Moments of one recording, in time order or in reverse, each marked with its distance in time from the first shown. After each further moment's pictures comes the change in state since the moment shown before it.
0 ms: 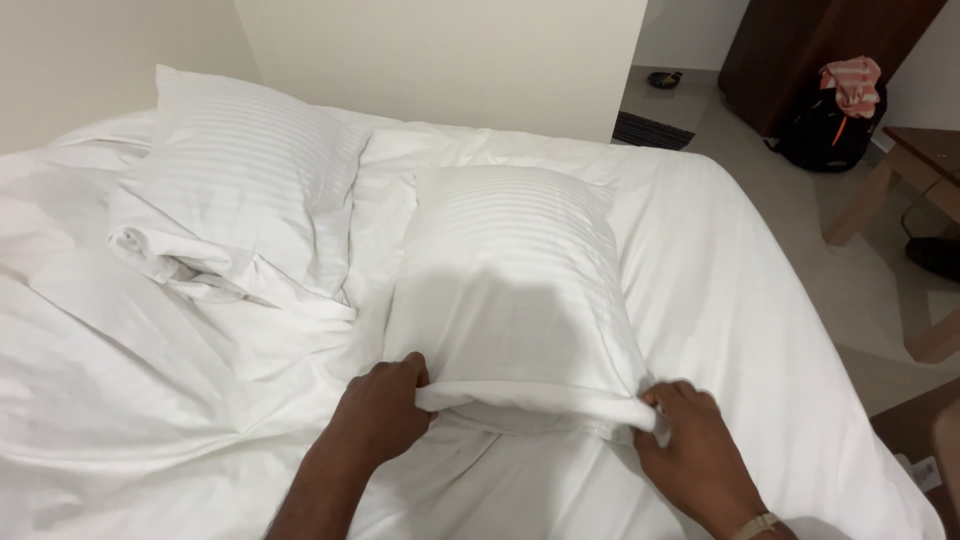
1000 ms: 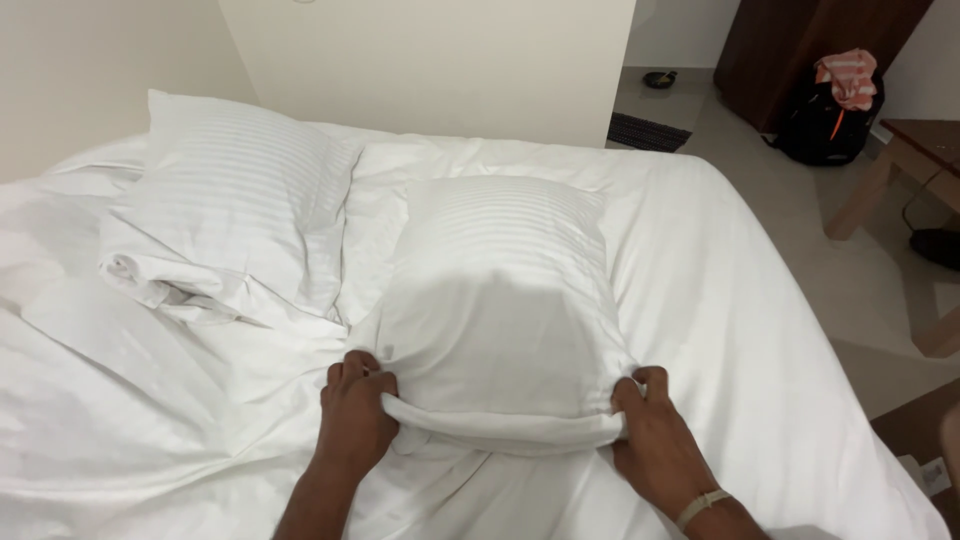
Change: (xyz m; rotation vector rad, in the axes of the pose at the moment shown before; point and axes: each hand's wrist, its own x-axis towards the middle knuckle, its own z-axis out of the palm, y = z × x) left_hand 0.042 -0.052 0.041 0.038 0.274 -0.033; right_hand 0.033 0.005 0.026 -0.033 0.111 -0.252
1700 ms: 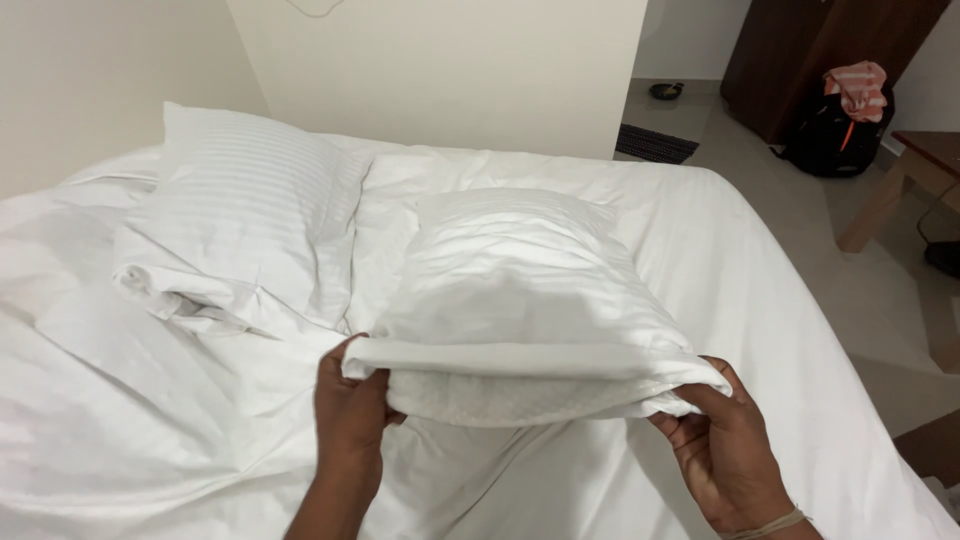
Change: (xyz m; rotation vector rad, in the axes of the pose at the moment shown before) left_hand -0.015 0.055 -0.058 -1.466 0.276 -0.339; right_hand 0.005 -0.031 -0.055 1.584 0.266 0.481
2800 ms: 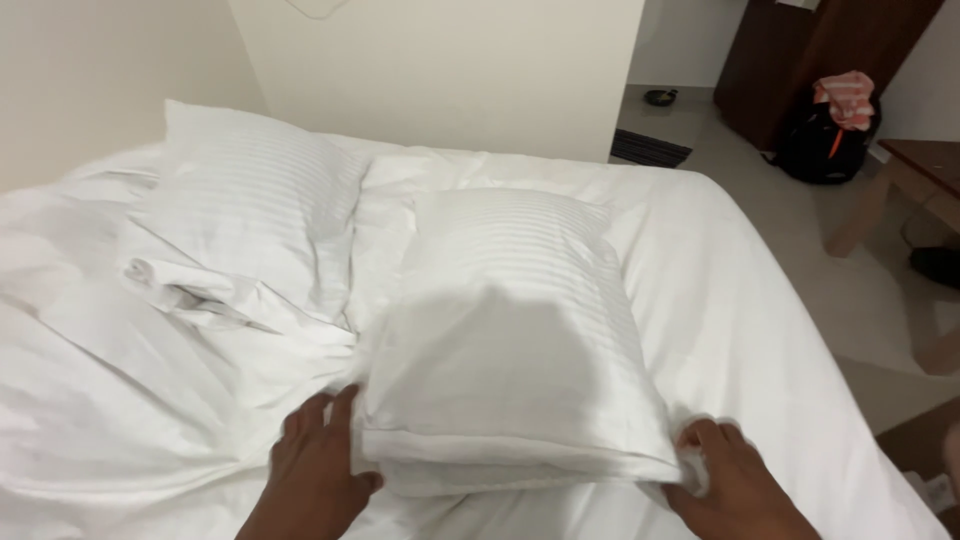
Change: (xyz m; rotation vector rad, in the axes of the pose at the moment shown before) left_hand -0.024 0.007 -0.065 1.537 -0.267 0.024; right_hand 0.006 0.014 -0.082 -1.681 -0.259 0.157
